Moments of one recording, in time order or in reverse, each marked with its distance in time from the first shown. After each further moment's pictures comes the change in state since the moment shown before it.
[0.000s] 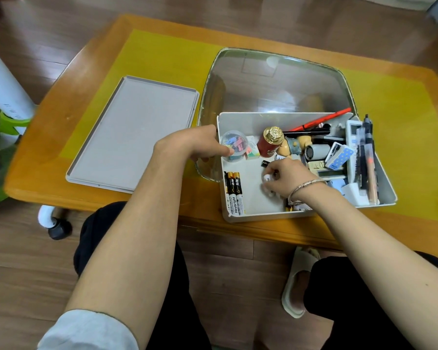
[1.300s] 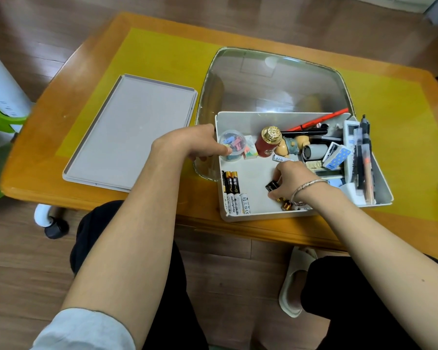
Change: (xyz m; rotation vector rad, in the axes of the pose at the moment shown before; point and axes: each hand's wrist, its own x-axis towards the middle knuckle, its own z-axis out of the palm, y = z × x) left_hand 0.001 -0.001 0.000 -0.017 0.010 0.002; right_hand 0.003 0.014 0.001 -0.212 -0.022 0.042
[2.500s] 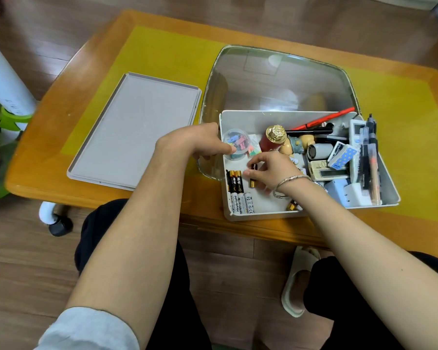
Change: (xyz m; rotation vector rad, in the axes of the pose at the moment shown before) left_hand -0.004 0.004 -0.003 0.017 -0.019 -0.006; right_hand 0.009 -0.041 0.002 0.506 0.059 -0.092
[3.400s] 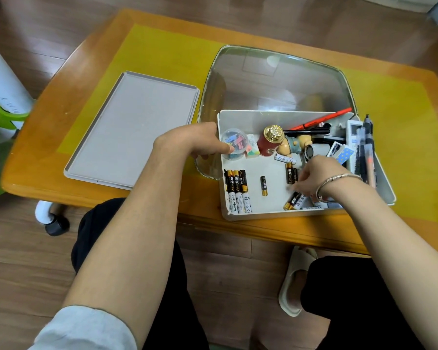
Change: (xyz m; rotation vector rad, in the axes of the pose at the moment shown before) left_hand 0.004 -0.003 0.002 0.020 0.021 0.007; right_hand -0.026 0.041 -0.059 -0.493 -0.067 0.249
